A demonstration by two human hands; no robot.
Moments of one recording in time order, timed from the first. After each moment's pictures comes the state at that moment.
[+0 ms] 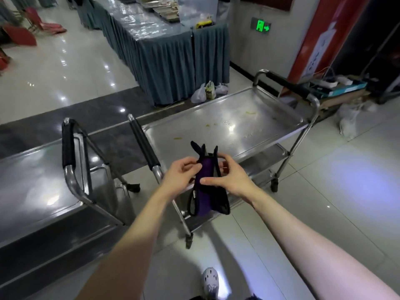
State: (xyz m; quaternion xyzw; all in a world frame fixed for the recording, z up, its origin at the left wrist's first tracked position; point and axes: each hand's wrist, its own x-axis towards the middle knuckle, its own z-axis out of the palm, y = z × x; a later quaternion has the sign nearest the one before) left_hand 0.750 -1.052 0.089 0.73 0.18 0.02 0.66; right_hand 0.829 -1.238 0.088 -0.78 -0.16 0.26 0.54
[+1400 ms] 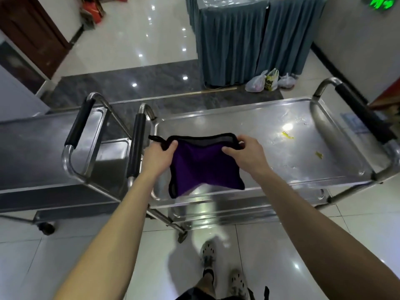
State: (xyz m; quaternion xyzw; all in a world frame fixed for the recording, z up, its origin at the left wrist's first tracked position) left_hand 0.917 -1.005 0.080 0.76 0.51 0.17 0.37; right_hand 1.126 -1.196 0.062 -0.81 -0.25 0.27 0.47
